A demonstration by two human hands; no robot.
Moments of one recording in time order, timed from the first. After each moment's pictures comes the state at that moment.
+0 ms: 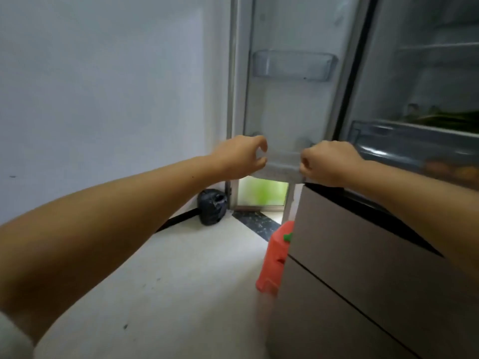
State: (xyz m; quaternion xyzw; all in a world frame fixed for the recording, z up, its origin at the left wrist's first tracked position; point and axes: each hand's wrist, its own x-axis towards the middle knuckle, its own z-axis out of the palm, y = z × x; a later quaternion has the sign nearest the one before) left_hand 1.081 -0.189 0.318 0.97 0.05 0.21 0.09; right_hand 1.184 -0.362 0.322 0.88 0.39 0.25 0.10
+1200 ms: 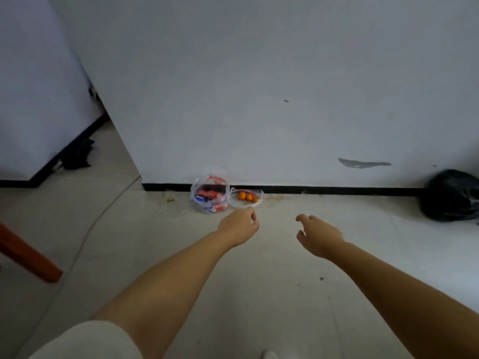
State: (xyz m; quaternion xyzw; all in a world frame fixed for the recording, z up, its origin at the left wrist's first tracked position) left_hand 0.540 0.367 0.002 0.79 0.55 0.06 0.27; right_hand 0.746 0.307 -0.016 0.75 0.65 -0.15 -0.01
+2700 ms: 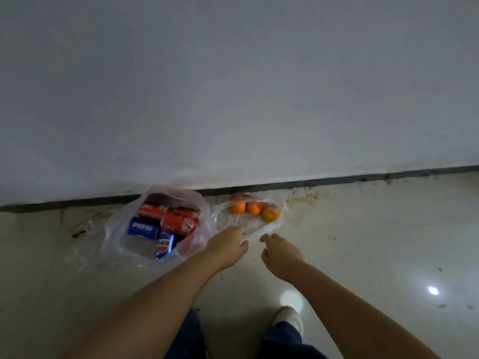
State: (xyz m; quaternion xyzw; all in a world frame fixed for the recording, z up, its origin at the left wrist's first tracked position) left_hand 0.619 1.066 -0.529 0.76 0.48 -0.13 0.42; right_hand 0.760 0.999 -0.525 0.73 0.54 -0.40 0.09
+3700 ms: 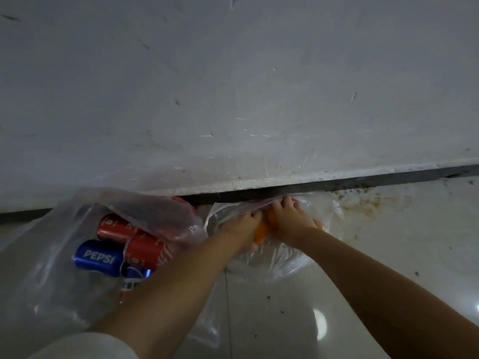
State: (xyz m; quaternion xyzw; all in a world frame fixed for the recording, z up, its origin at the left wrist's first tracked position) left_hand 0.663 1.189 -0.809 0.83 0.40 -0.23 0.32; right_hand 0.801 1.143 -0.798 0.73 0.62 -0.28 0.10
